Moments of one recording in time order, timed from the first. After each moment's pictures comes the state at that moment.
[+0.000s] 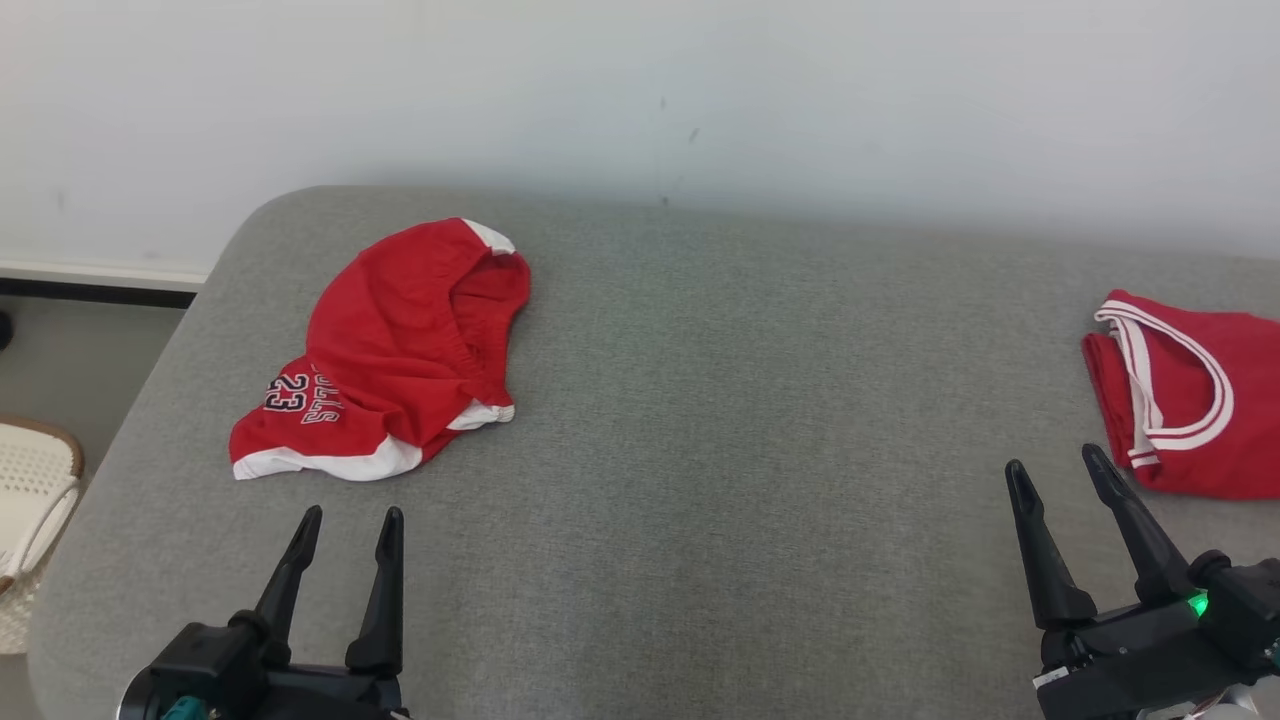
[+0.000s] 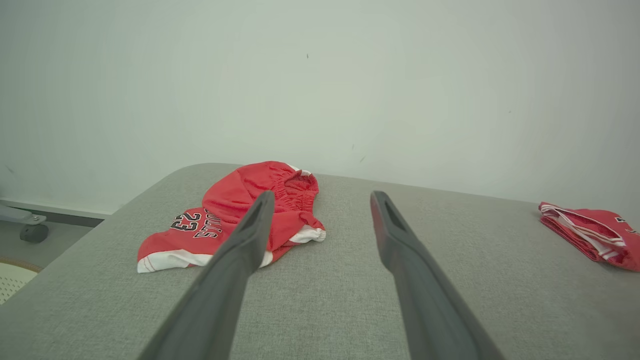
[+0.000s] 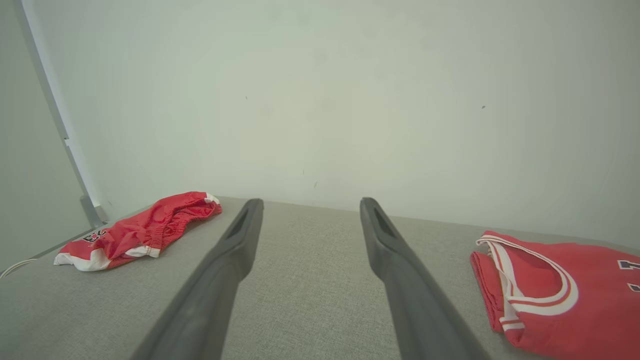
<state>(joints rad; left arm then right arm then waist) -0.04 0.28 -0.30 0.06 -0.53 0.09 -0.25 -0.06 -0.39 0.30 -0.01 0.47 -0.02 -0.25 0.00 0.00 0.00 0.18</state>
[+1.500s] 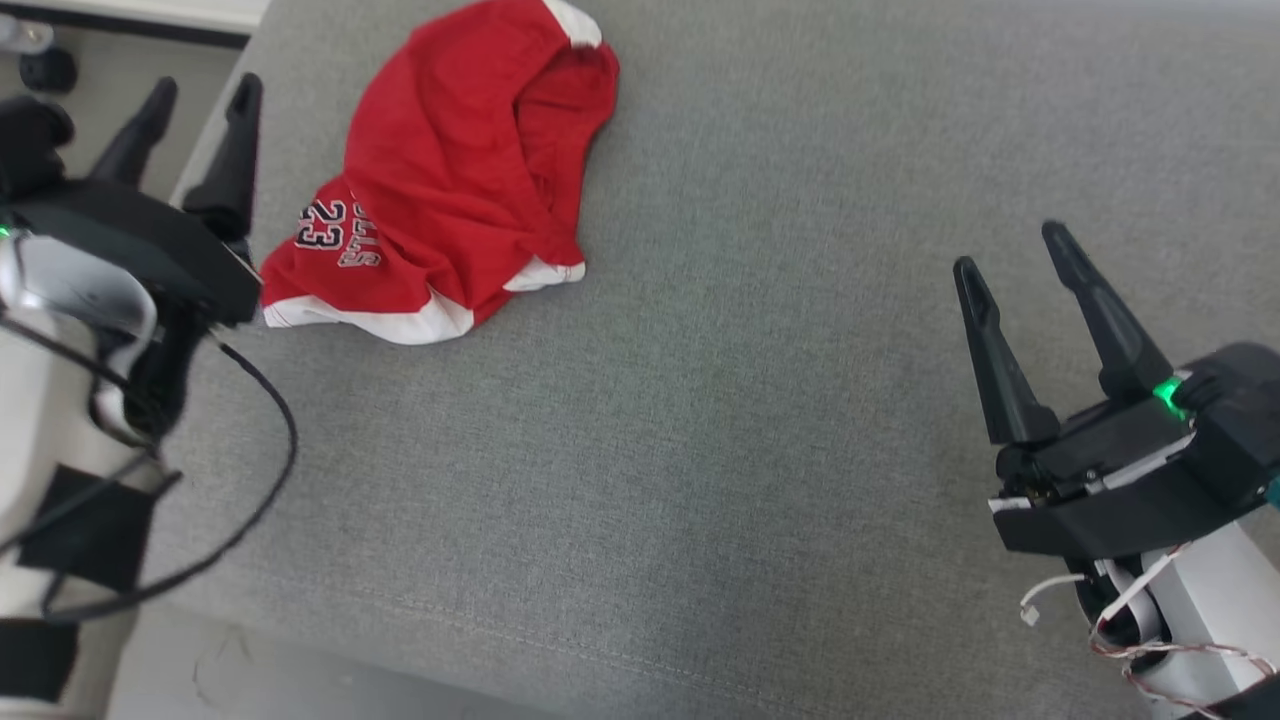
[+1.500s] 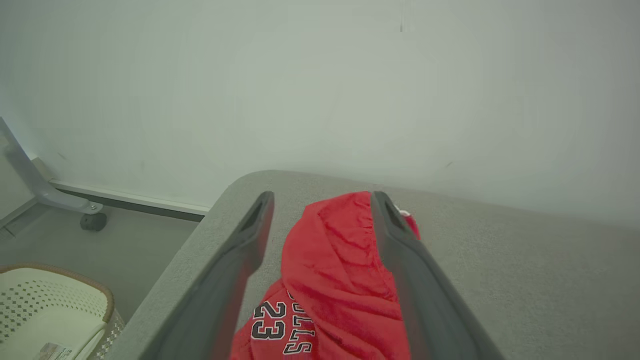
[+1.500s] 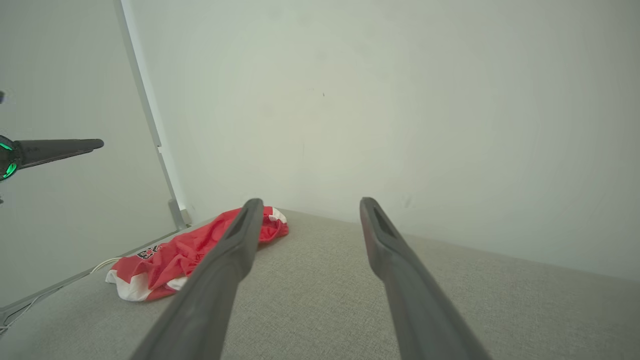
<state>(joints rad) -0.82 0.32 -0.24 0.53 -0.70 -0.11 0.04 -0.37 -0.34 0.33 -0.02 0.37 0.07 -0.26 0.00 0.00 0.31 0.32</state>
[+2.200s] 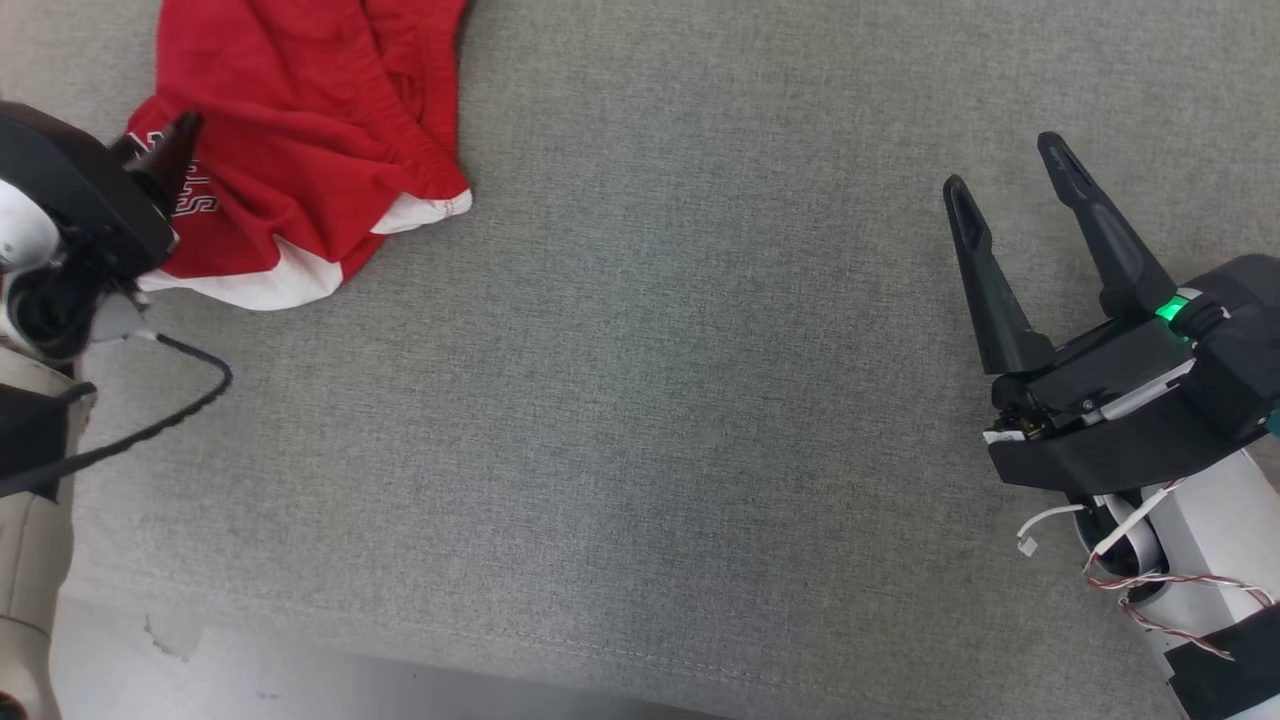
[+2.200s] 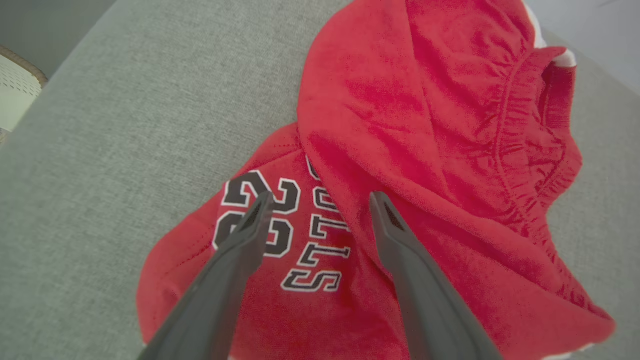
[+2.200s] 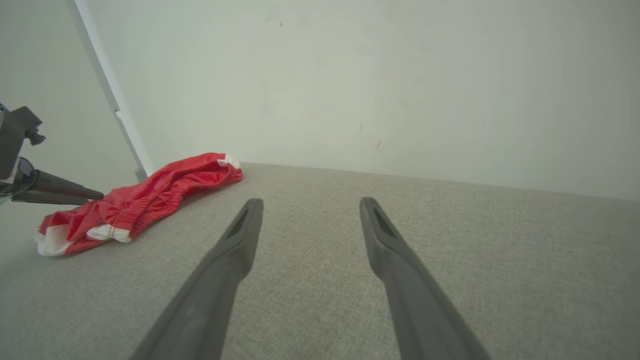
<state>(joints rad) -1.06 0.35 -0.21 0.91 -0.88 -0.12 0.38 -0.52 -0.34 0.36 0.02 0.33 0.09 -0.26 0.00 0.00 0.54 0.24</state>
